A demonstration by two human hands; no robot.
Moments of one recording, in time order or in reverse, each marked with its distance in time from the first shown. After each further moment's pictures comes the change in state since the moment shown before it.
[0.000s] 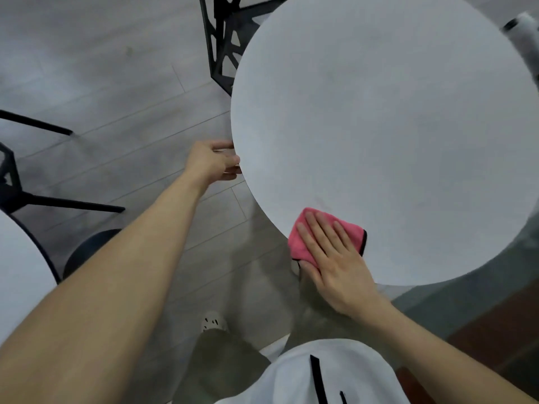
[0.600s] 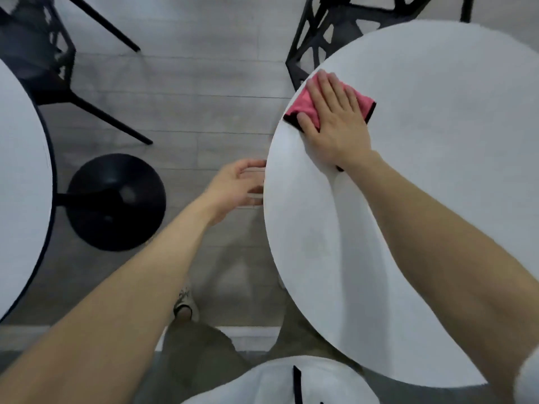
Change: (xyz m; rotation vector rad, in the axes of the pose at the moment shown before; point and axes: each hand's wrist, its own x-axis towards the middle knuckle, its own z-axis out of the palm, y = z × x) left_hand -0.045 -0.029 0.032 -0.485 0.032 -0.088; right_hand 0.339 0.050 -0.084 0.040 0.027 -0.233
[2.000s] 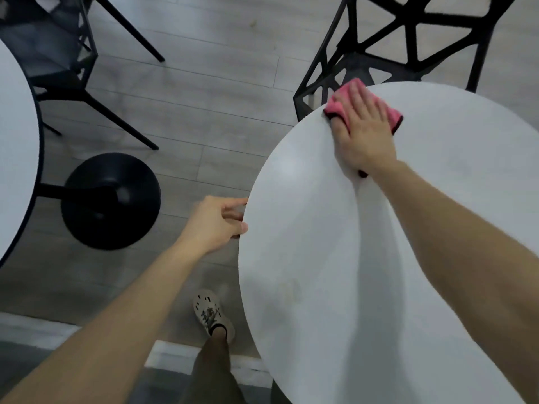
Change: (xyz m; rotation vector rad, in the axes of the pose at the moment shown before) left_hand -0.019 0.008 0.025 0.371 0.297 -0.012; right_hand 0.072 0.082 -0.032 0.001 0.017 -0.094
